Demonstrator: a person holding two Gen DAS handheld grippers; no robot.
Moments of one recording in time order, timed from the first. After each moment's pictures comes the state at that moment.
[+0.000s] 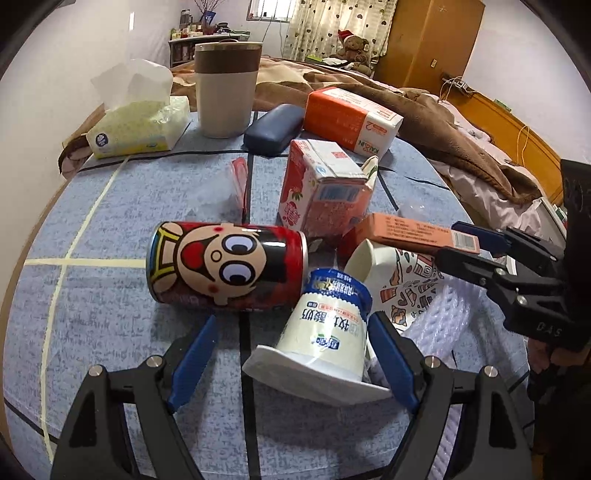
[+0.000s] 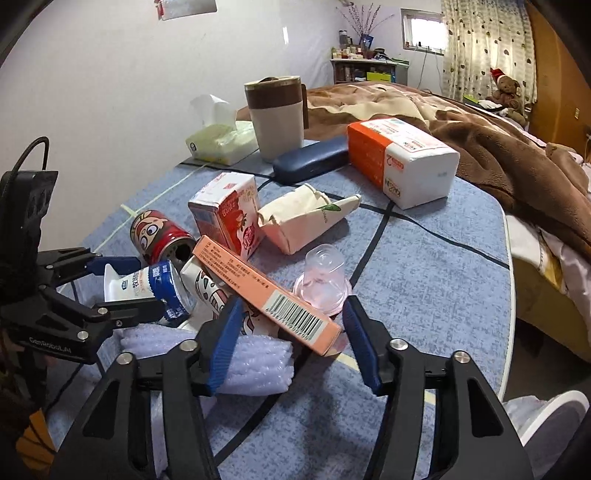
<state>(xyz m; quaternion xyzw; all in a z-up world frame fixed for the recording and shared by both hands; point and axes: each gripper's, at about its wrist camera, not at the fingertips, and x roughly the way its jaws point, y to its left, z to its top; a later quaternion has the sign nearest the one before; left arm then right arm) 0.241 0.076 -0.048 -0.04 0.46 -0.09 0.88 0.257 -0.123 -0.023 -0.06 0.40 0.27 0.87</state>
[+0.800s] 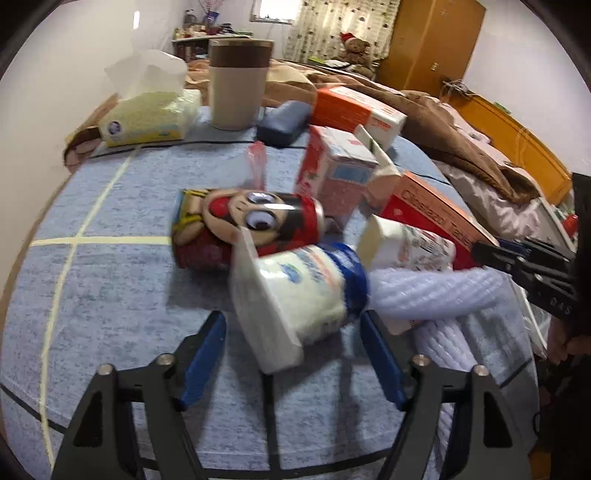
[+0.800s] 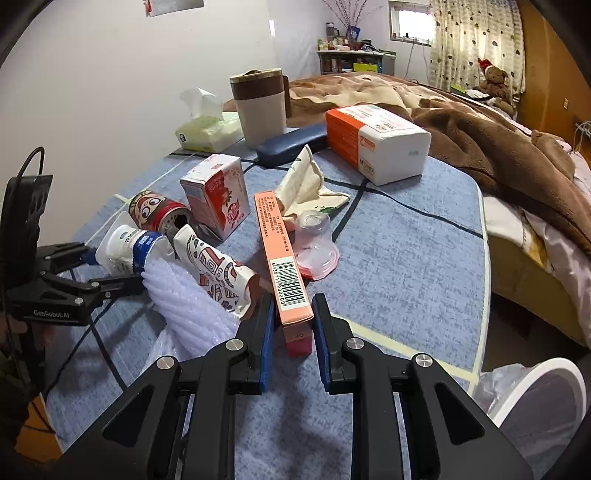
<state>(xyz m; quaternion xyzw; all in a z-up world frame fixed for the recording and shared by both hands) 0.227 0.092 -0.051 -0.05 0.45 -0.09 0.88 0.246 -0.142 -0.022 -0.07 0.42 0.24 0.87</state>
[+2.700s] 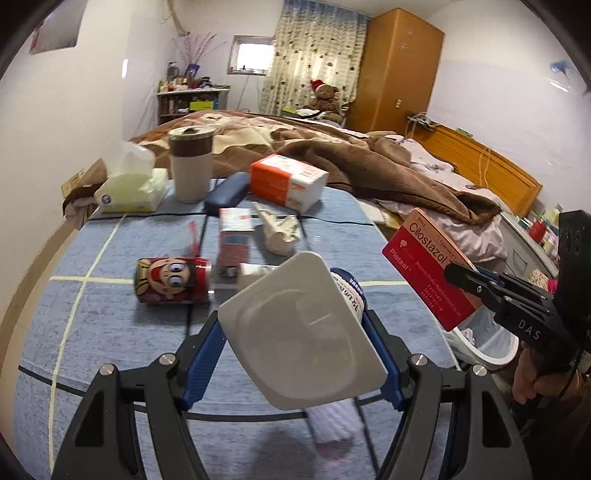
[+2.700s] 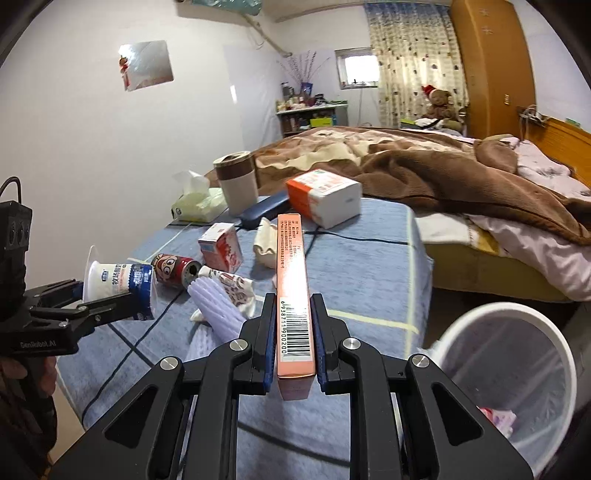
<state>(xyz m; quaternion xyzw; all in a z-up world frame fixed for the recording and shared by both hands) 0.157 0.026 0.026 -0.04 0.36 -0.13 0.92 0.162 -0.202 0.028 0.02 0.32 0.18 0.93</state>
